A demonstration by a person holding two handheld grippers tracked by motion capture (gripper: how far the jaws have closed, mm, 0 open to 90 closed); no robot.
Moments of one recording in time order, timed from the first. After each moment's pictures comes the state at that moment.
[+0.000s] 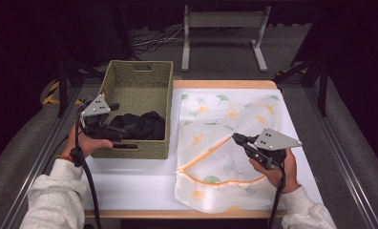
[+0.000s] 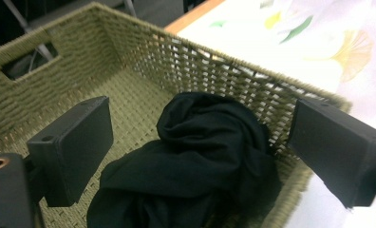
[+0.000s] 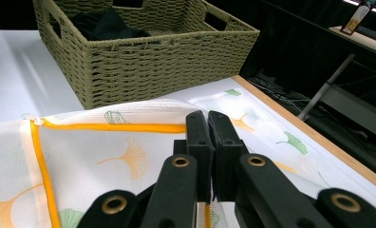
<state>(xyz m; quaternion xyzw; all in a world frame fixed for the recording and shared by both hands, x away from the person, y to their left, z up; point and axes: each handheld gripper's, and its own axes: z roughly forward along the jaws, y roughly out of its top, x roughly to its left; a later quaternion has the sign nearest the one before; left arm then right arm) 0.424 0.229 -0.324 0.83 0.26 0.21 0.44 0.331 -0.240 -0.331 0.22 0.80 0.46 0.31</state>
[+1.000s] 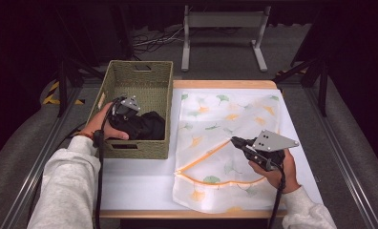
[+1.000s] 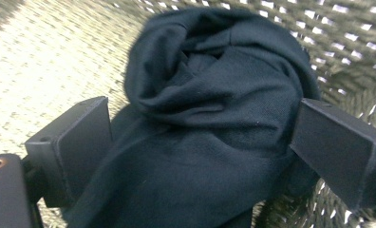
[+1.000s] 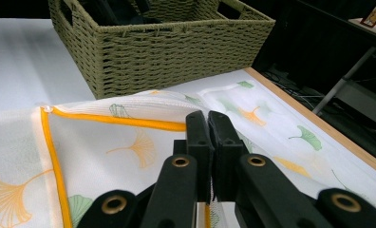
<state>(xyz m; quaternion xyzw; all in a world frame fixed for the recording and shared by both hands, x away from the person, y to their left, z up) 0.495 0.185 -0.365 0.94 0.20 0.10 0.27 0.334 -0.241 -0.340 0.21 0.81 0.46 0.29</state>
